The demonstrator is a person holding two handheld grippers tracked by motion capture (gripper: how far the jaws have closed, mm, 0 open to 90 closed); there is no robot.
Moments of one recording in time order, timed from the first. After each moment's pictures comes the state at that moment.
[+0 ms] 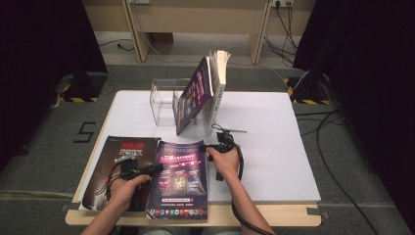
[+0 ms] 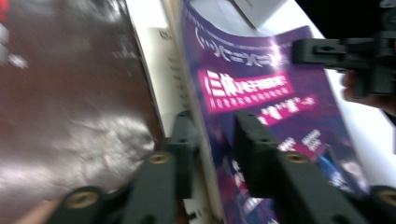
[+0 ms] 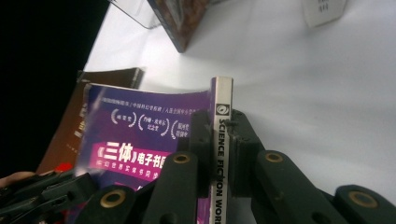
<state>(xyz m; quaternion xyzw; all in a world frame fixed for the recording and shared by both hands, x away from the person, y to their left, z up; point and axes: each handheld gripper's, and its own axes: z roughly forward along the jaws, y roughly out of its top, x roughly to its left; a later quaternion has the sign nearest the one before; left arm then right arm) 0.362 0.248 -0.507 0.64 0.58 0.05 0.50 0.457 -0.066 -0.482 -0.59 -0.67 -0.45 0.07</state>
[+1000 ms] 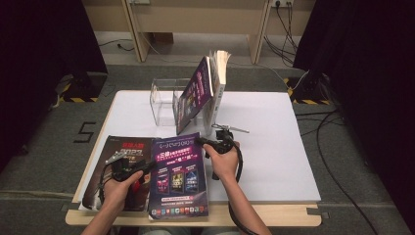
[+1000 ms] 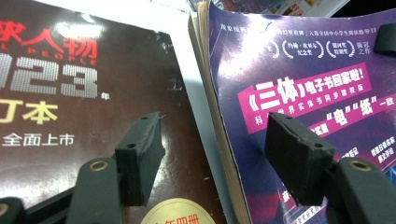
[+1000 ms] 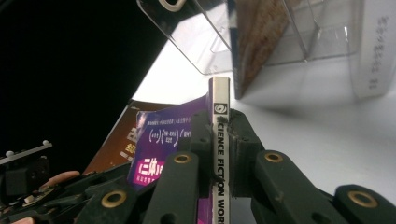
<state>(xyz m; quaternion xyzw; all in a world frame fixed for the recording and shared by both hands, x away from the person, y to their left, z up) 0.357 0.267 -0.501 0.61 0.59 0.10 0.52 0.433 -0.056 -0.443 -0.53 -0.66 -0.54 0.02</state>
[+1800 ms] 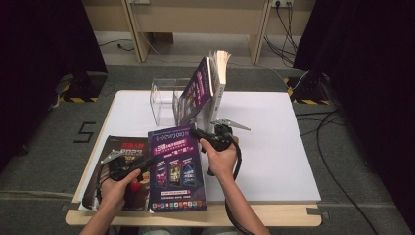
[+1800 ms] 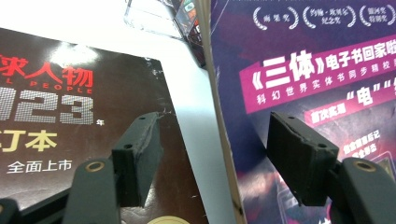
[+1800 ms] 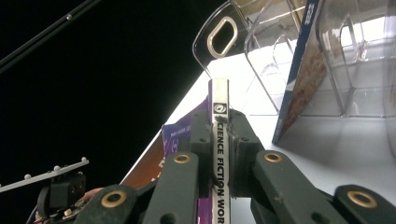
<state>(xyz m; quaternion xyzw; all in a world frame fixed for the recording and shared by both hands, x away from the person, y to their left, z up) 0.355 0.270 -0.493 0.60 0.58 0.11 0.54 0.420 -0.049 -0.406 -0.48 -0.64 -0.60 0.00</state>
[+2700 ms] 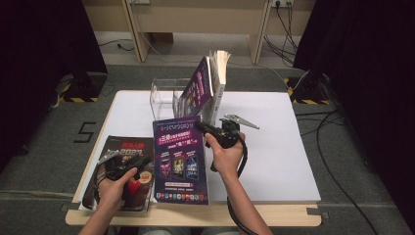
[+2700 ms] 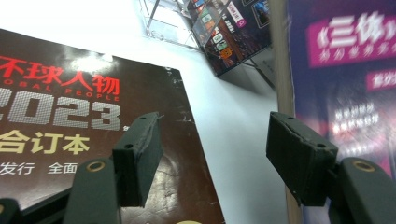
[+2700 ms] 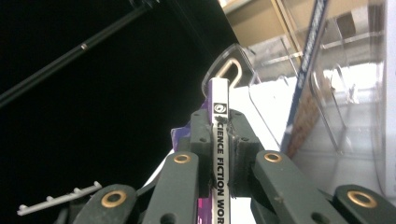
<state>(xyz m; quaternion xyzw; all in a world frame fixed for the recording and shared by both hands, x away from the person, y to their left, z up) 0.355 0.279 -0.493 0.58 0.59 0.13 0.54 0.413 -0.062 -0.379 -0.47 -0.61 -0.64 -0.04</state>
